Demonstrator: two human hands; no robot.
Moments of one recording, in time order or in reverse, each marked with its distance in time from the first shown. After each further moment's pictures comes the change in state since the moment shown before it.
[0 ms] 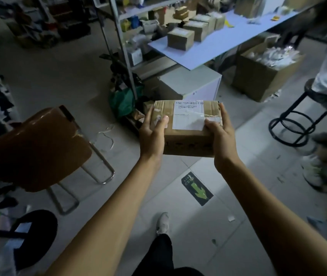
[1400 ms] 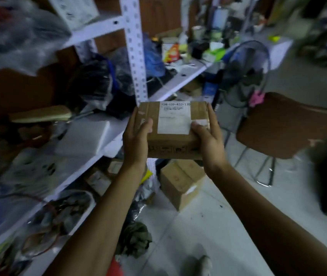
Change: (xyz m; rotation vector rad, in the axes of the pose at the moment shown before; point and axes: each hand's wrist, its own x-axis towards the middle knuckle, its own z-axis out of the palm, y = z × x) left_hand -0.630 0.095 -0.540 -0.041 1.331 0.362; right_hand -0.667 -0.001 0.335 0.100 -1.381 -0.008
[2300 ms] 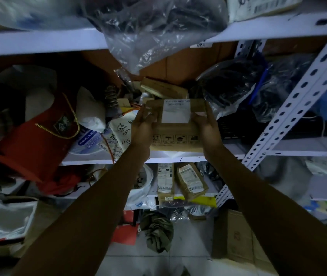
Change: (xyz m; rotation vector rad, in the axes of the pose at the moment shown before) left_hand 0.114 -0.011 -0.165 -0.079 0.916 -0.047; right_hand 0.148 0.089 0.270 0.036 -0.945 0.330
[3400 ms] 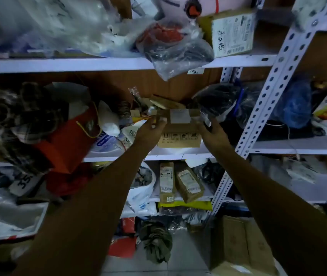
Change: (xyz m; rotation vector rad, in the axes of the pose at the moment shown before) left_hand -0.070 0.045 -0.042 0.664 -0.161 0.164; right_hand -0.090 -0.036 -0.009 -0.570 0.112 -0.135
